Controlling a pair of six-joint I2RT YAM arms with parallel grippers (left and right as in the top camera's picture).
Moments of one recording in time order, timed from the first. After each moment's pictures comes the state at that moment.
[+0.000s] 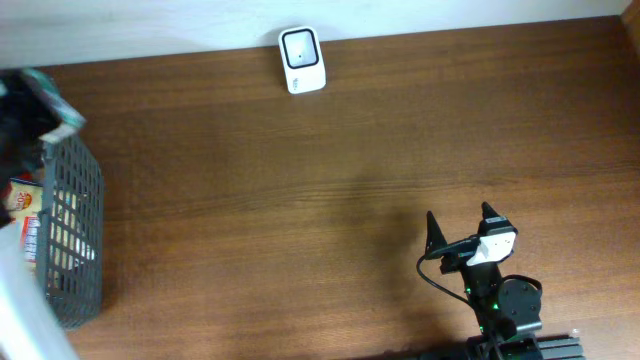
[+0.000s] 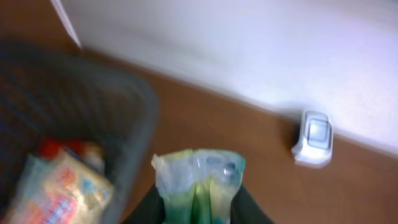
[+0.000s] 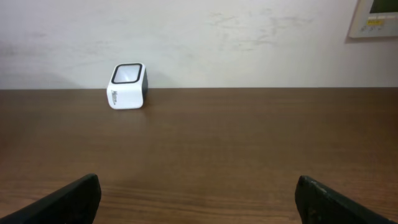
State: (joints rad) left arm 0.25 1.54 2.18 -1.26 0.09 -0.16; right arm 0.07 0.01 0.01 -0.08 -0.01 0.05
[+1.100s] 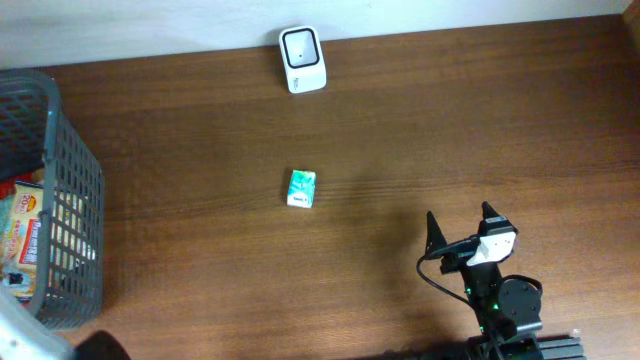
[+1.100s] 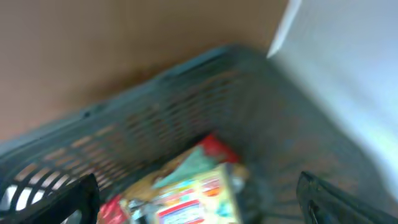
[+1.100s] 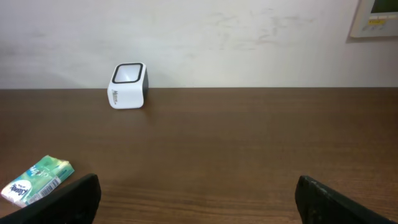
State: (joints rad) left arm 0.58 1.68 2.15 -1.19 -0.38 -0.37; right arm 0.07 0.01 0.01 -0.07 -0.01 0.05
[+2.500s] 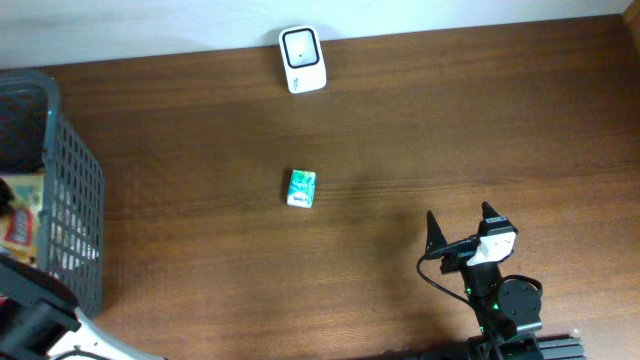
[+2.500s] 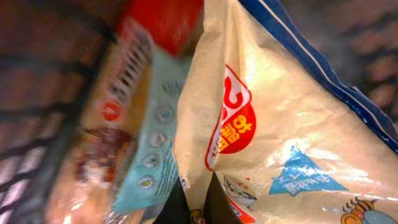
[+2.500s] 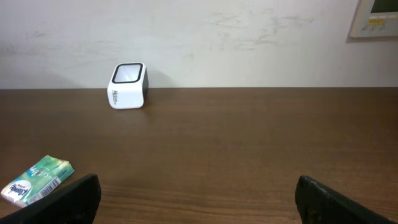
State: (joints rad) left arm 0.75 2.13 2.04 -1.21 0.08 0.11; right arm 0.07 0.01 0.01 -0.07 -0.01 0.05
